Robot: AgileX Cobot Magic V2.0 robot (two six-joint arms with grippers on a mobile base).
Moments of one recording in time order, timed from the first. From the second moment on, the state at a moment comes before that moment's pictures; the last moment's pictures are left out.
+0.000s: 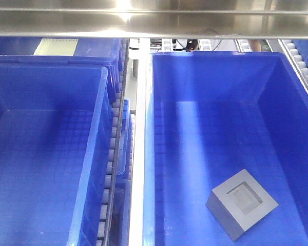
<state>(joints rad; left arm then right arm) -0.95 0.17 -0.52 -0.11 0.39 0.00 -0.09 -0.02 0.03 0.02 0.19 0.02</state>
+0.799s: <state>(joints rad) -0.95 0.16 -0.52 -0.10 0.39 -0.01 -0.09 -0.02 0.03 0.02 0.19 0.02</state>
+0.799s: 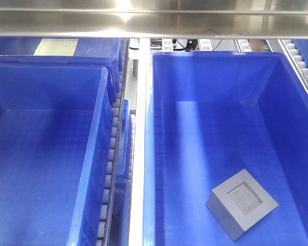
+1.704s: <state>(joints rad) -0.08 -0.02 -0.06 -0.03 0.23 -0.01 -0.09 -0.02 0.03 0.02 0.20 0.02</state>
